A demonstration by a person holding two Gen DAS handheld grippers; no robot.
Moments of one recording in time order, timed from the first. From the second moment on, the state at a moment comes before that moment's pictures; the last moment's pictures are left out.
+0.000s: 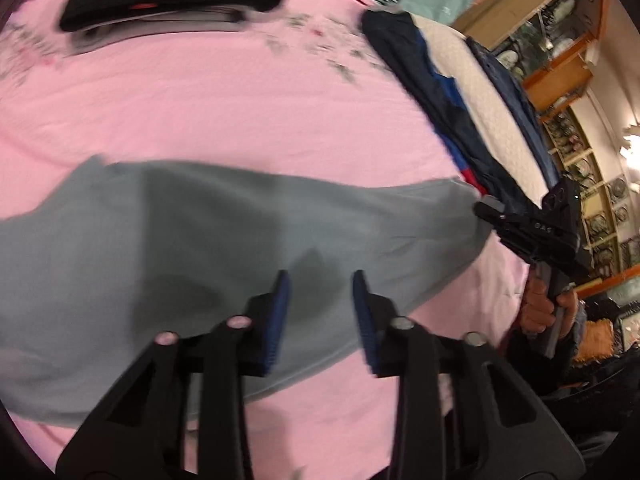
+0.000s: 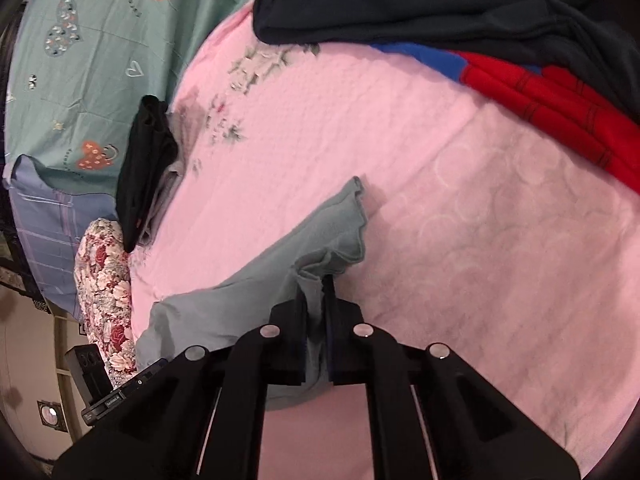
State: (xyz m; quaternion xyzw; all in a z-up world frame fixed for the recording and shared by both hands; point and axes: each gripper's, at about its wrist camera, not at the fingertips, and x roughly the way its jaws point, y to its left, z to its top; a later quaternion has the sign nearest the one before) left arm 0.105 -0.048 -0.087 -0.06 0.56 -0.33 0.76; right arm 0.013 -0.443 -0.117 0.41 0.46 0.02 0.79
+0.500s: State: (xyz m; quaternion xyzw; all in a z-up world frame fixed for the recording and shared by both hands) left arm 0.101 -0.194 -0.135 -0.03 0.60 -0.37 0.71; right arm 0.006 -0.426 -0.075 0.35 0.43 0.09 0.83
